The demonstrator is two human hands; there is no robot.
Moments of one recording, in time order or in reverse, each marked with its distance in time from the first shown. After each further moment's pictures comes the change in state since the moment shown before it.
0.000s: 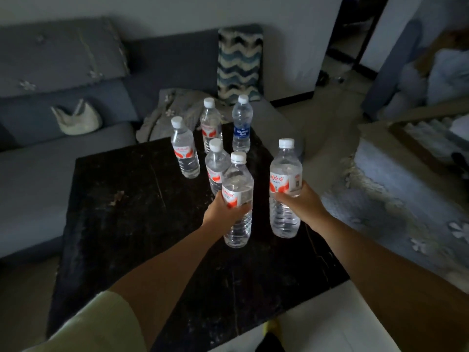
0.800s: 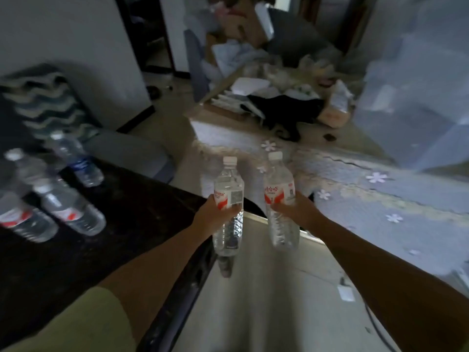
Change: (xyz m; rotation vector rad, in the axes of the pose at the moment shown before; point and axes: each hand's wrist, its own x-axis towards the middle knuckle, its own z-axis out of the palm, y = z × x) left_hand -0.150 0.078 0.162 0.184 -0.758 0.340; right_hand -0.303 0.096 -0.138 0.161 0.560 0.264
